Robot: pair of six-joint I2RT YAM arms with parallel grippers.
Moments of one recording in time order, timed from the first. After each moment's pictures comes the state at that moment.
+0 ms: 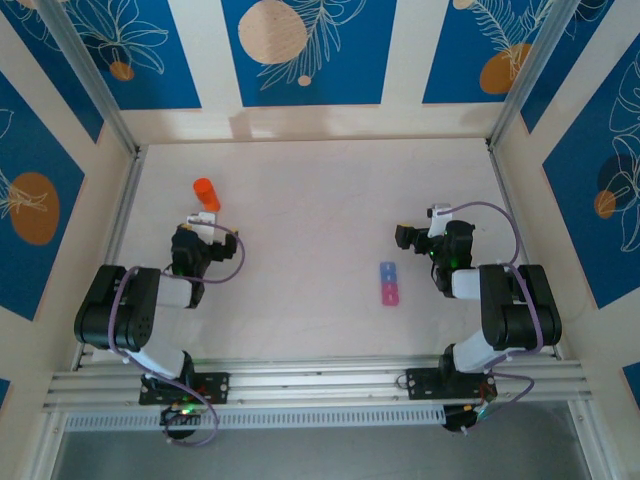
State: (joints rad) left arm -0.09 1.57 0.37 0.86 -0.02 0.10; right arm -0.02 1.53 0.40 0.70 -0.24 0.08
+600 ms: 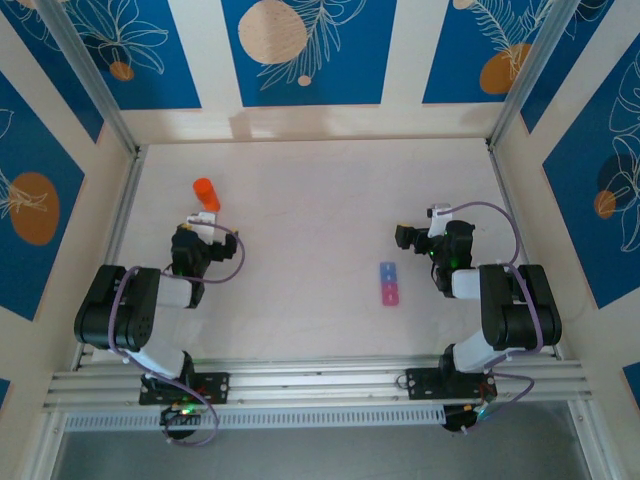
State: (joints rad) left arm -0.09 1.57 0.37 0.86 -0.02 0.10; right arm -0.02 1.53 0.40 0.70 -0.24 0.08
